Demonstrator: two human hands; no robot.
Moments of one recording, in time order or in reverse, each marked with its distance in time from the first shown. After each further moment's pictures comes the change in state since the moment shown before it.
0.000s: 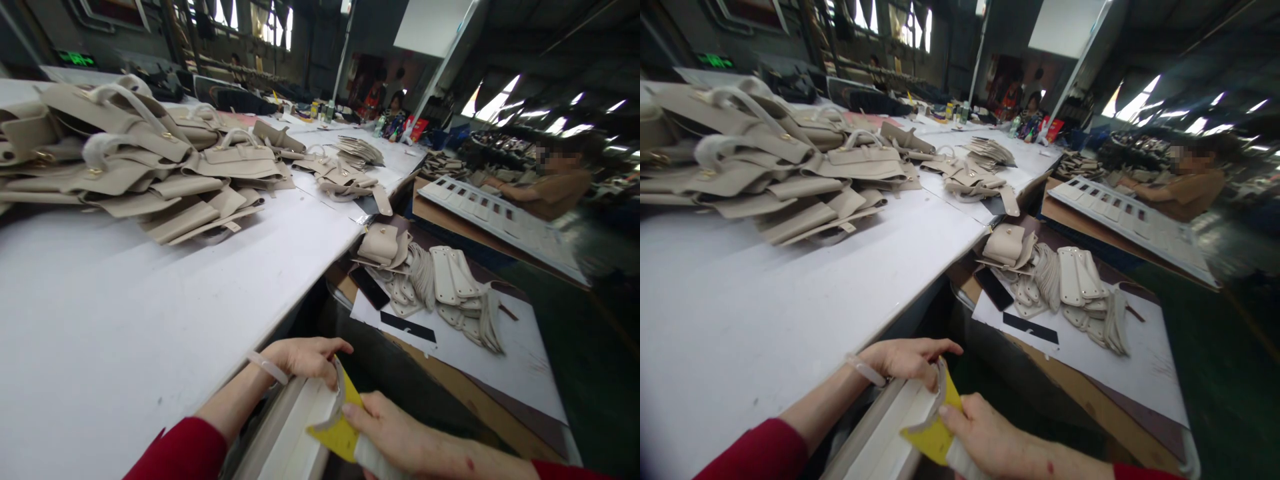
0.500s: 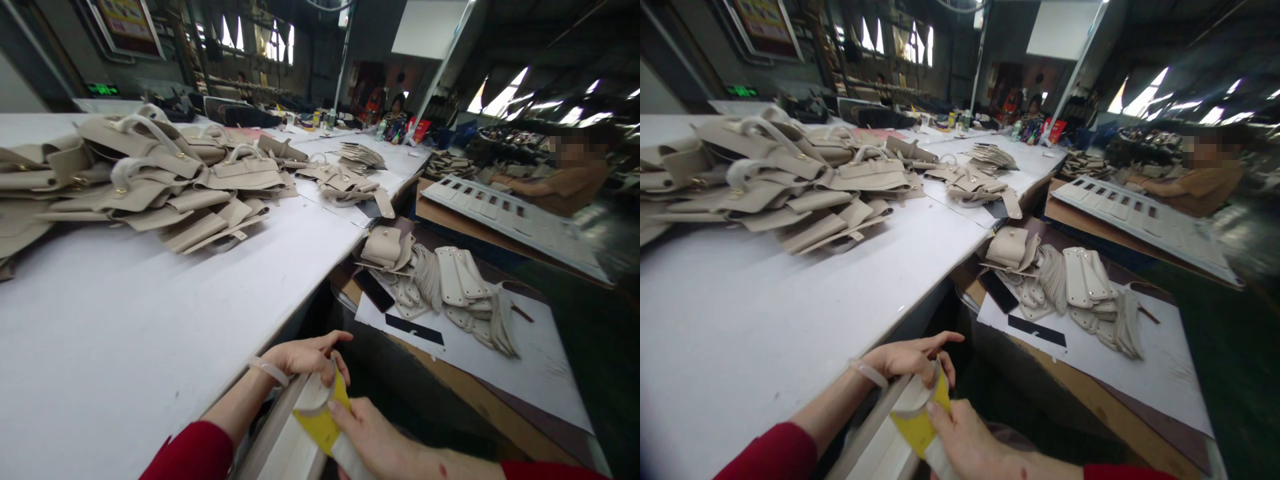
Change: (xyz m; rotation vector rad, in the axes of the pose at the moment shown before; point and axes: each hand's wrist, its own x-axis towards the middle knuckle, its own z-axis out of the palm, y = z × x) left_hand -0.001 0.002 0.008 -0.348 -0.029 0.019; right_hand 0.015 0.001 0.032 0.085 0.080 -0.140
